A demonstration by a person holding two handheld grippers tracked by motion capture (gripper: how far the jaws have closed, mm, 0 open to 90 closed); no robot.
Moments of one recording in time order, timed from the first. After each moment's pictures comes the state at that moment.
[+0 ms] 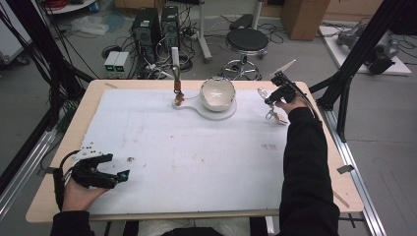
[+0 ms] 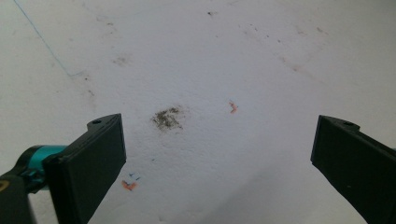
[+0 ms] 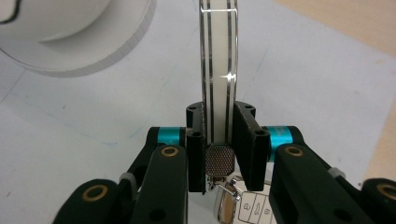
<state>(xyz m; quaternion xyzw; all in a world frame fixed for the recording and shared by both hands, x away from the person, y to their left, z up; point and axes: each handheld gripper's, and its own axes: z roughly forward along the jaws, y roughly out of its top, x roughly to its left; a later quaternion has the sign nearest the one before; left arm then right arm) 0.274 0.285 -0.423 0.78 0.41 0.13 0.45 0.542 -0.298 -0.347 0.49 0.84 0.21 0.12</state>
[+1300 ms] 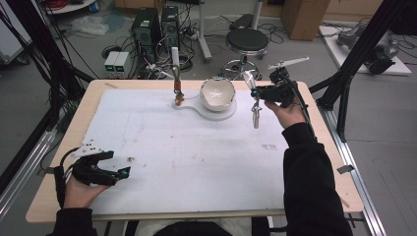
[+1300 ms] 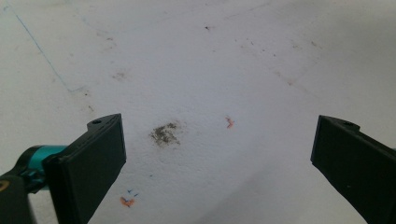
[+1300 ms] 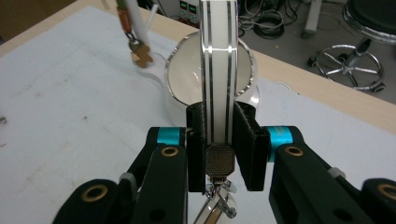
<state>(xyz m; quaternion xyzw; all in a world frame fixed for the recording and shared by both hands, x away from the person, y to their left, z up) 0.278 0.283 -0.416 0.78 0.41 0.14 0.46 0.429 -0.242 -0.260 0.42 0.80 0.40 0.18</state>
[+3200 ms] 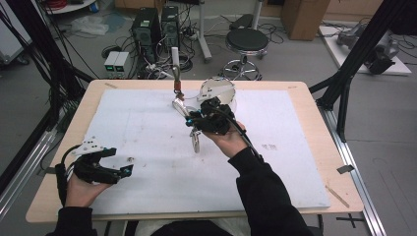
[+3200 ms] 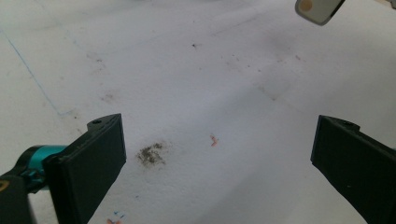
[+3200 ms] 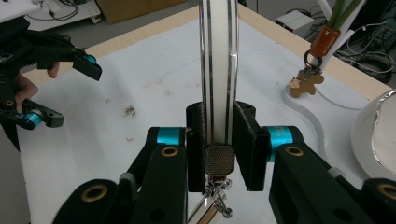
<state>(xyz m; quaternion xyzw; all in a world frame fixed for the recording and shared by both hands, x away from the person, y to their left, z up) 0.277 0.272 -0.401 0.78 0.39 0.14 0.47 0.364 -0.085 -0.291 0.27 0.84 0.45 0.12</state>
